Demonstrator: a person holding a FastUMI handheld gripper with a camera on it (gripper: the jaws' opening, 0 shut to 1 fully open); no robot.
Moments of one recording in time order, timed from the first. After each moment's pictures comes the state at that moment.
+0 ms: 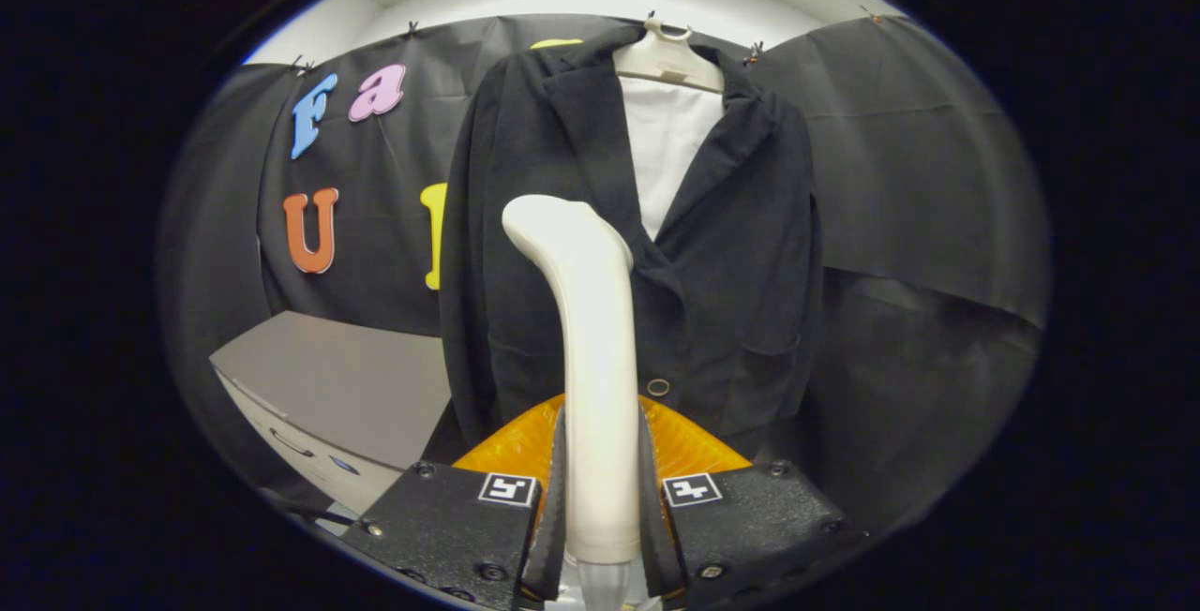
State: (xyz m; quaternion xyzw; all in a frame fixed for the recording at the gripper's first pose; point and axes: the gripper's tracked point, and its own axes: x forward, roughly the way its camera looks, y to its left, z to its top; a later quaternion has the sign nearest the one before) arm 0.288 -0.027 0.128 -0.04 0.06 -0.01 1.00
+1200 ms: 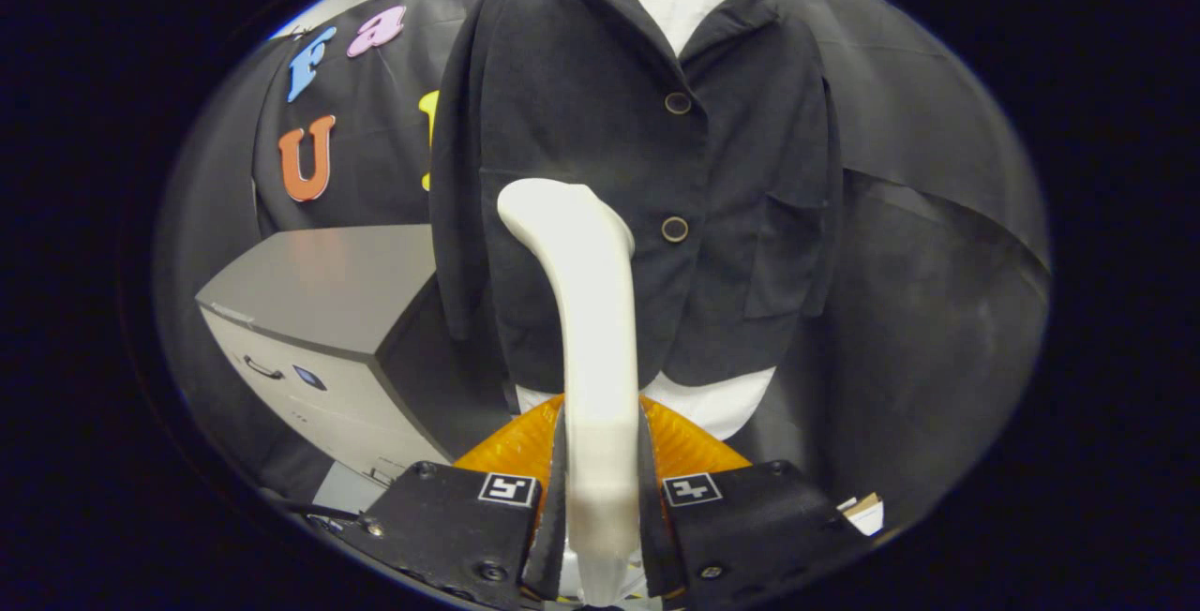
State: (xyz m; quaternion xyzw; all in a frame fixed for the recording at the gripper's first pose) arm 0.287 -0.039 0.002 -0.04 0.19 -0.02 0.98
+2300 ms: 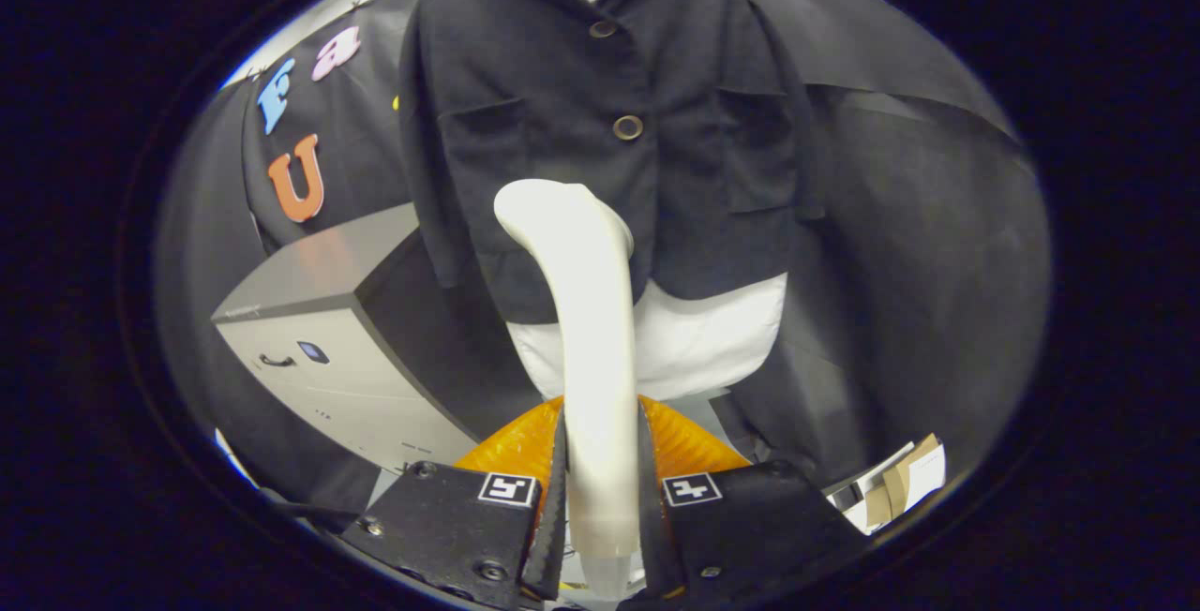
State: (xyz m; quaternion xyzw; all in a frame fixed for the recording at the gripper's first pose) arm 0.260 -0.077 -0.056 0.06 0.21 0.01 0.97
